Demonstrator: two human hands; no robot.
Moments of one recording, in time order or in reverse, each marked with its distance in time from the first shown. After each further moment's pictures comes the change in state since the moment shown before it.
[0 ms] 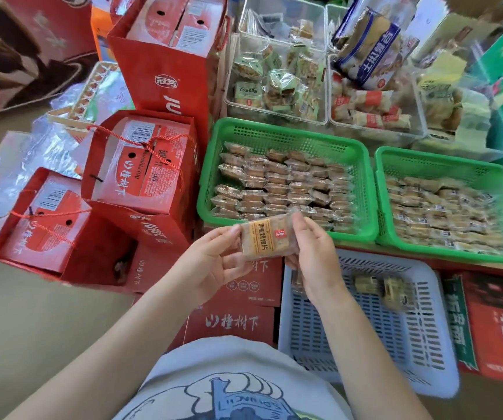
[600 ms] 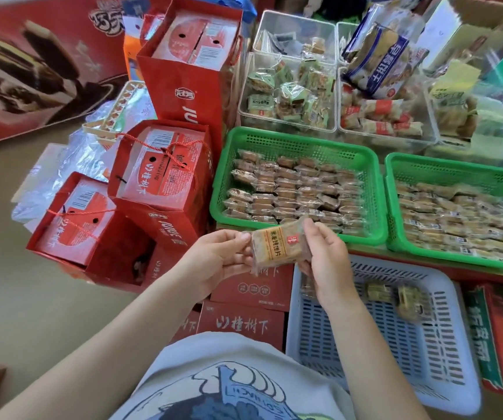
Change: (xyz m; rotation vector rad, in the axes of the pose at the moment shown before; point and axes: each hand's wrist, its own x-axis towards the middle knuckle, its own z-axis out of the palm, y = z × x) left_hand -0.019 -0.004 0.007 0.269 0.087 0.063; right_hand -0.019 0.002 -0.017 0.074 -0.018 -0.037
